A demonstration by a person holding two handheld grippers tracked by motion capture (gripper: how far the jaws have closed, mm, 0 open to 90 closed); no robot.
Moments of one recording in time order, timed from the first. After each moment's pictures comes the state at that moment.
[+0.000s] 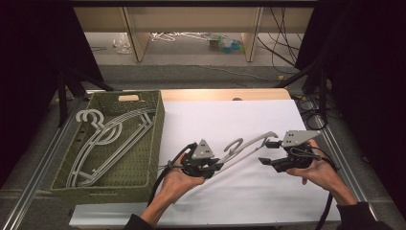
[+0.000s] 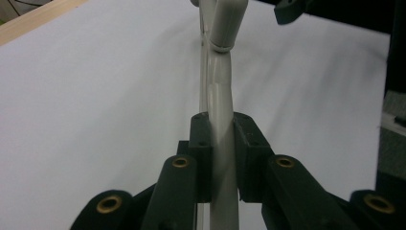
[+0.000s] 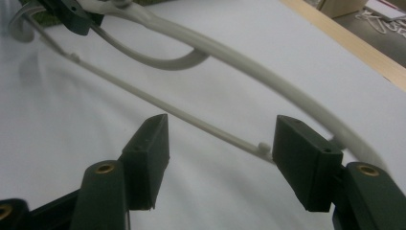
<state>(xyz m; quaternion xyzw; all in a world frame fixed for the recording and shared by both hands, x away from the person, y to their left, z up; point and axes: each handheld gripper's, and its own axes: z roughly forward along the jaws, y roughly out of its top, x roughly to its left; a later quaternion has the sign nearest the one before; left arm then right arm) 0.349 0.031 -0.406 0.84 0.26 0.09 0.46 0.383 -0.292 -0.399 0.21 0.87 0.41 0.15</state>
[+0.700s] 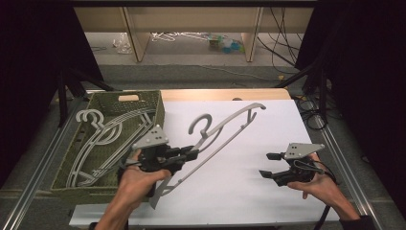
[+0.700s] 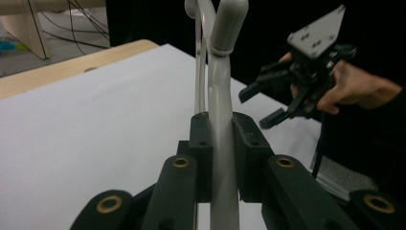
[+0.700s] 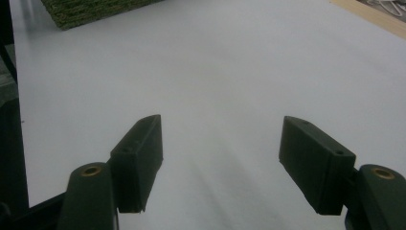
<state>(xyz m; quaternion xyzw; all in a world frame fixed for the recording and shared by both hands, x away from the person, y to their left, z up) 0.314 0.115 -0.323 0.76 0.32 0.07 0.56 0.355 -0.297 -0.420 0.23 0.87 0.43 0.12</state>
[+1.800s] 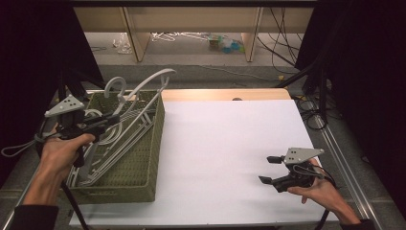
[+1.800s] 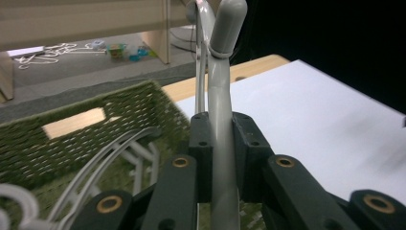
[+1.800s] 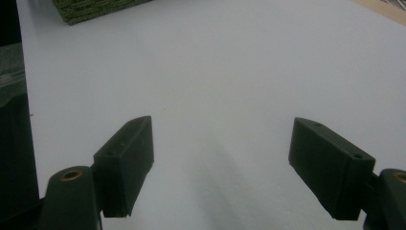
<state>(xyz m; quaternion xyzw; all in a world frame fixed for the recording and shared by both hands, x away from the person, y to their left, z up) 0.368 0.284 -0.306 0.72 0.42 0.22 0.50 0.346 -0.295 -0.427 0.23 0.86 0.43 0.12</state>
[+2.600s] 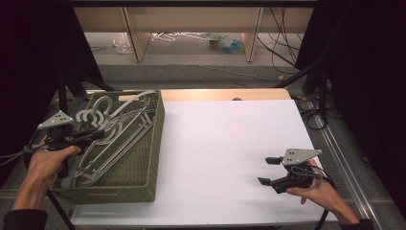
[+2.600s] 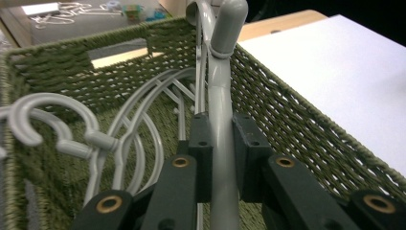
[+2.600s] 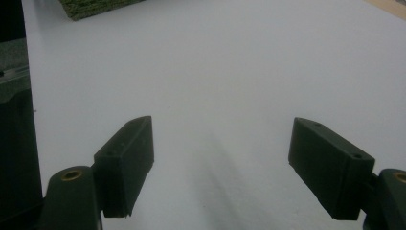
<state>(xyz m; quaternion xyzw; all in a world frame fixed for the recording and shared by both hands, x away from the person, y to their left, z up) 0.371 0.333 -0.356 0.74 0.46 0.20 0.44 0.346 -0.292 -0.429 0.23 0.87 0.43 0.11</state>
